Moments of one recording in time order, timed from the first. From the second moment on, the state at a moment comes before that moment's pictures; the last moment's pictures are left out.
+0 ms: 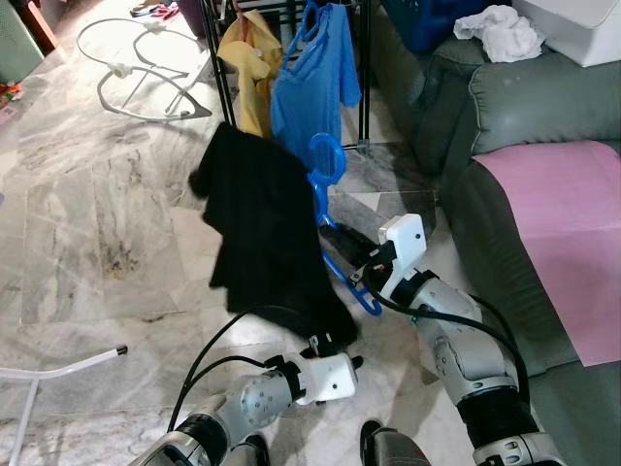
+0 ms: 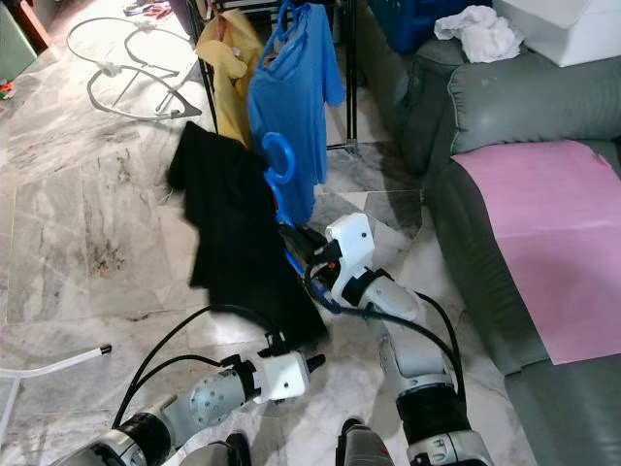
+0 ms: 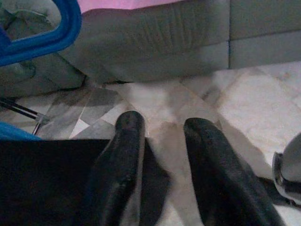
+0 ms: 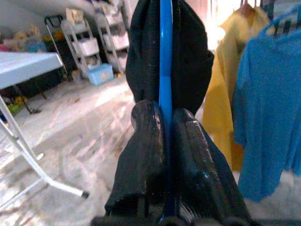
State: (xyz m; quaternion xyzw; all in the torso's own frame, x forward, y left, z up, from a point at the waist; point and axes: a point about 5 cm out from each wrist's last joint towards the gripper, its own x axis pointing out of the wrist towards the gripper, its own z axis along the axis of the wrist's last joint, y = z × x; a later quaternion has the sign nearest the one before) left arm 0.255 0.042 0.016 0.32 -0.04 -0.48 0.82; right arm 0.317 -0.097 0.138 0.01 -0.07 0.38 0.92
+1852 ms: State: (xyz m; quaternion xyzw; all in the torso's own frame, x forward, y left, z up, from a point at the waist) left arm 0.322 0.147 0.091 0.46 -0.05 -0.49 0.73; right arm 0.274 -0.192 0.114 -0.24 0.05 0.57 0.78
